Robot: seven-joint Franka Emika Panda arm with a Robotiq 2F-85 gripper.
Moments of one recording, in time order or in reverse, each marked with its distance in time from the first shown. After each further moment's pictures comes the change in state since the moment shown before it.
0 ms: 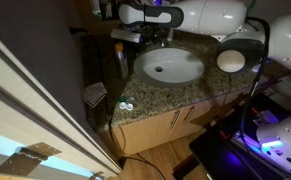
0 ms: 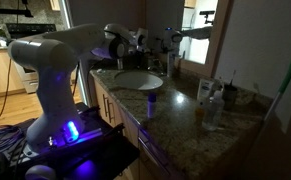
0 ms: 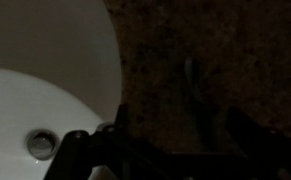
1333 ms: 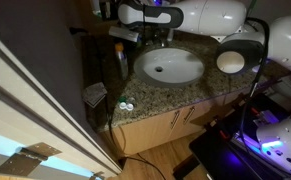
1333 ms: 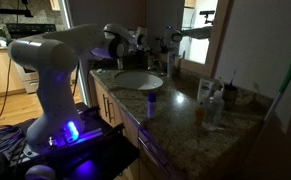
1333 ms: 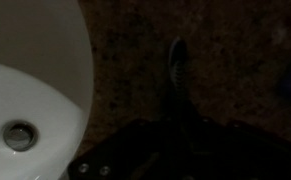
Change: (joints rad) arm 0.009 0.002 -0.007 0.013 -0.003 0.082 -0.004
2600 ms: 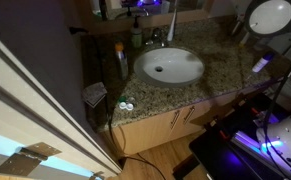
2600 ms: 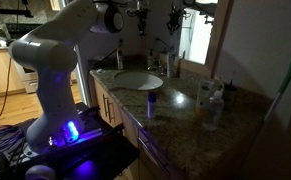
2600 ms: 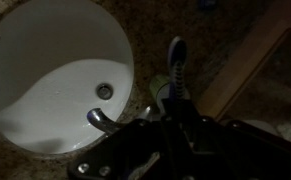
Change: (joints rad) arm -0.036 -0.404 -0.083 0.015 -0.023 -0.392 0.463
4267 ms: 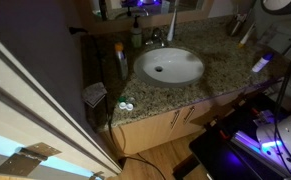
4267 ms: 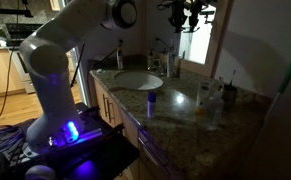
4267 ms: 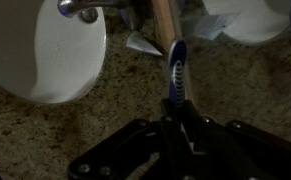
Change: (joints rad) arm -0.368 -0.065 -0.073 -0.013 -0.009 -0.060 0.444
